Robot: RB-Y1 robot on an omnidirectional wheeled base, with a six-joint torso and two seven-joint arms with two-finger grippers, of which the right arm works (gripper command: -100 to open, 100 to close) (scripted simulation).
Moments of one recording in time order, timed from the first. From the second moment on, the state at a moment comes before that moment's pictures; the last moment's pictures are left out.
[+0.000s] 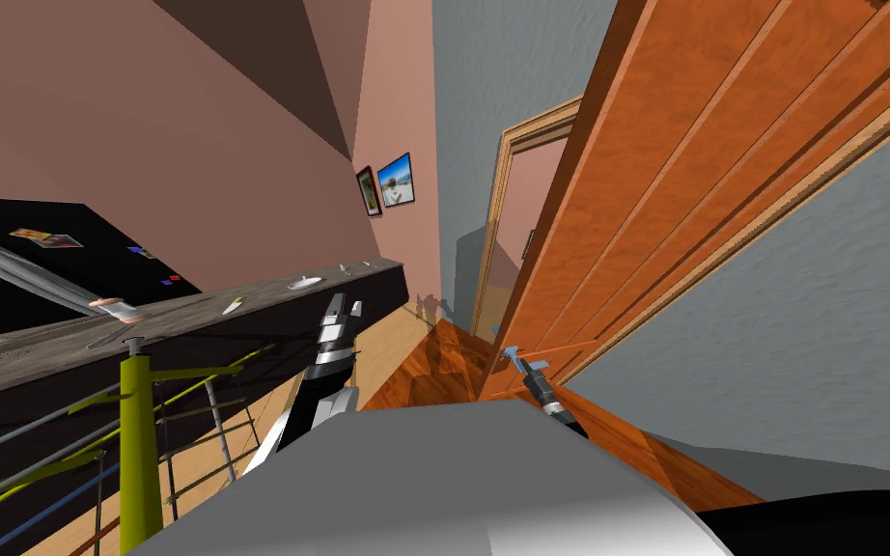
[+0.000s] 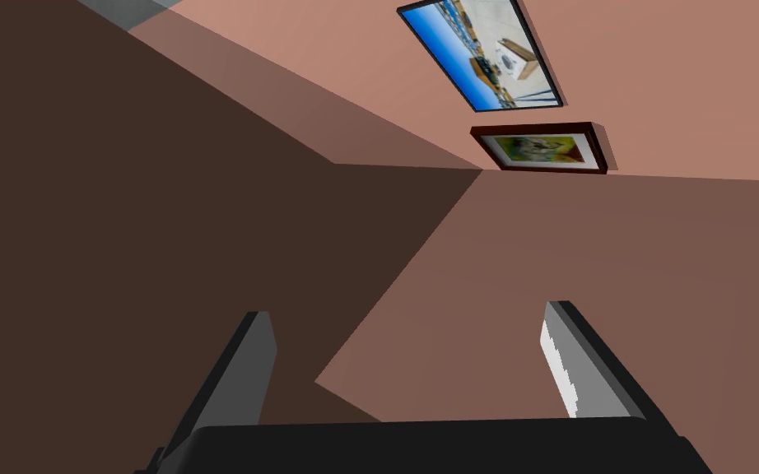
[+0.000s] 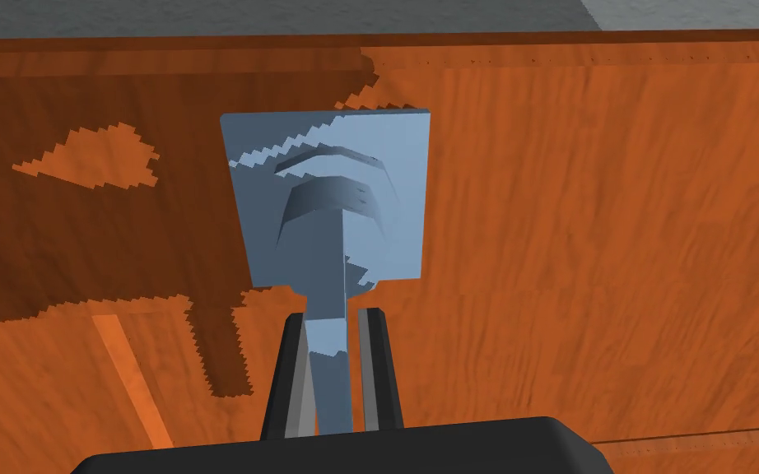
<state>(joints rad) 0.22 -0.51 0.21 -0.69 -0.20 -1.14 -0.34</state>
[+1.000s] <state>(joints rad) 0.20 -0.52 0.33 -0.77 -0.32 -1.08 -0.26</state>
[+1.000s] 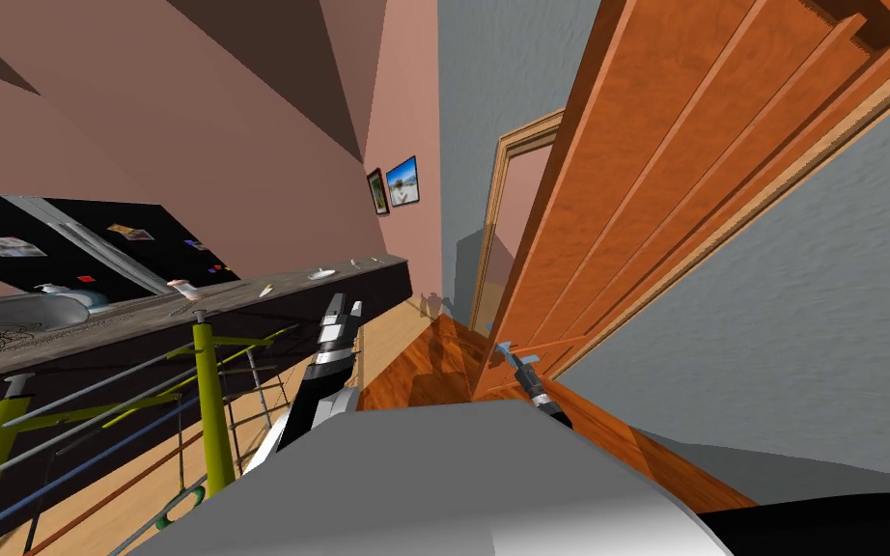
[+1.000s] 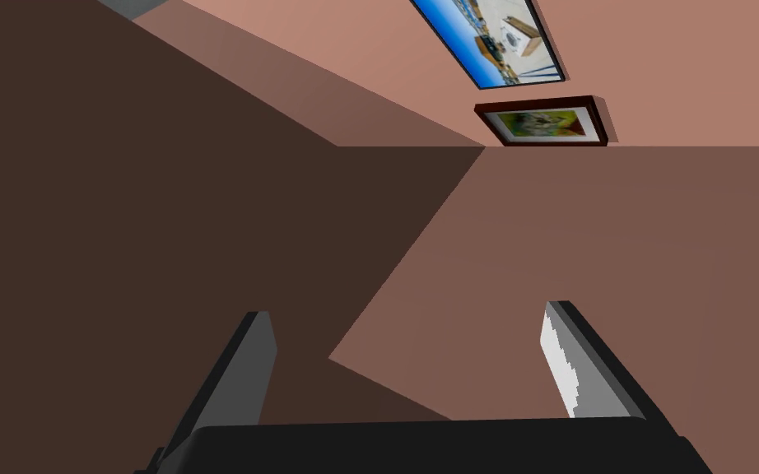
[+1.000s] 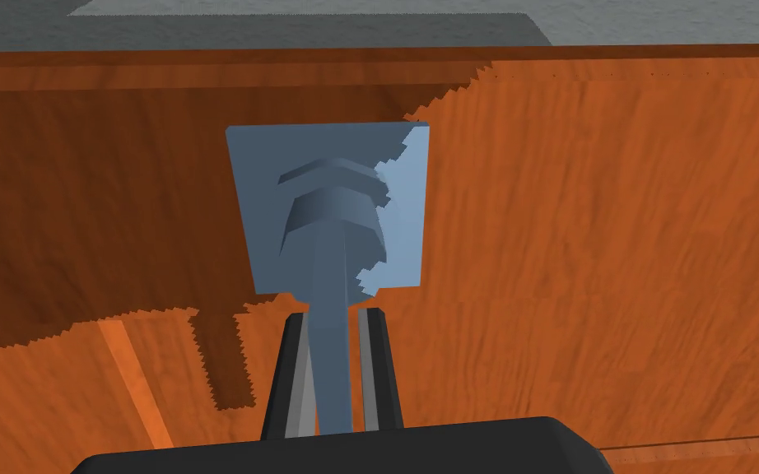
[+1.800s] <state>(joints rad) 0.18 -0.51 0.37 -0.83 -0.35 -1.02 -0.22</state>
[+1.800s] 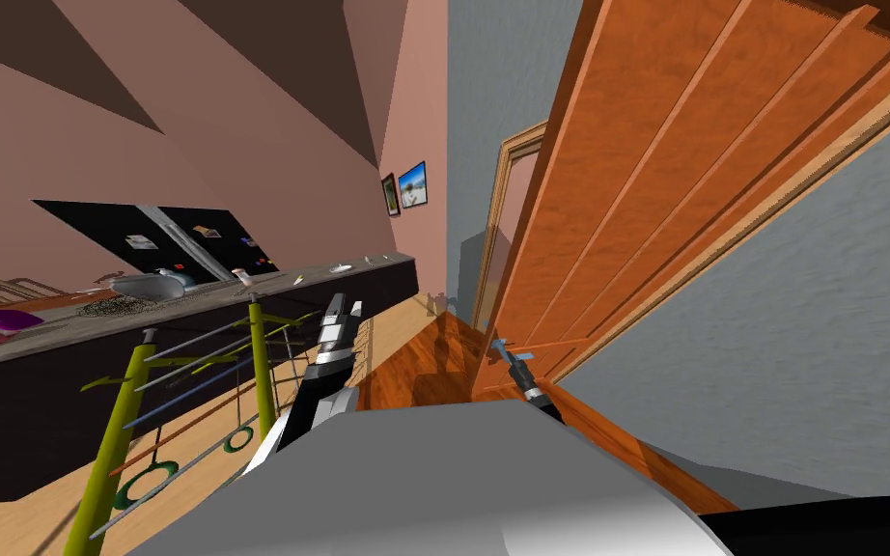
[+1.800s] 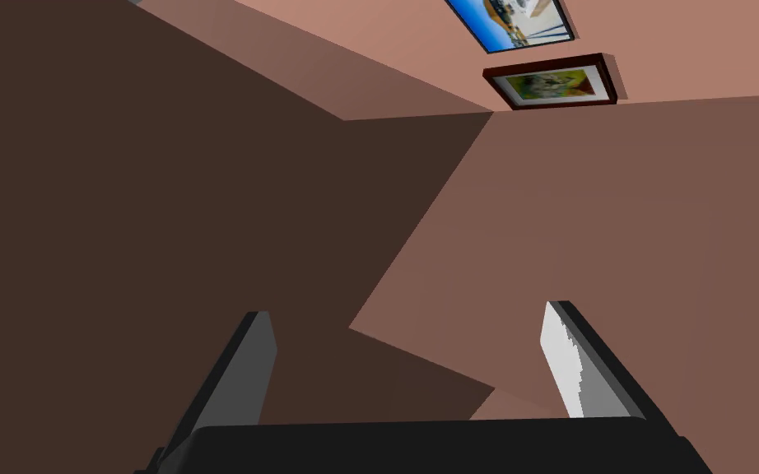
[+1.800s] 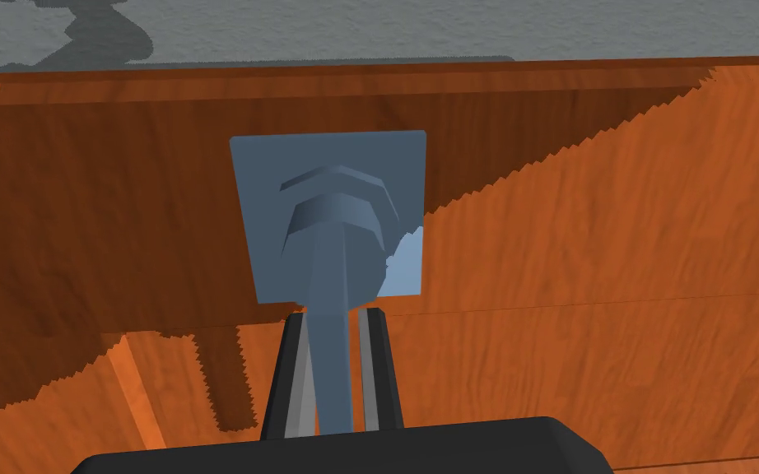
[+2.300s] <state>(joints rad) 0.10 -0.47 0.30 -0.74 -0.30 -1.00 -0.24</state>
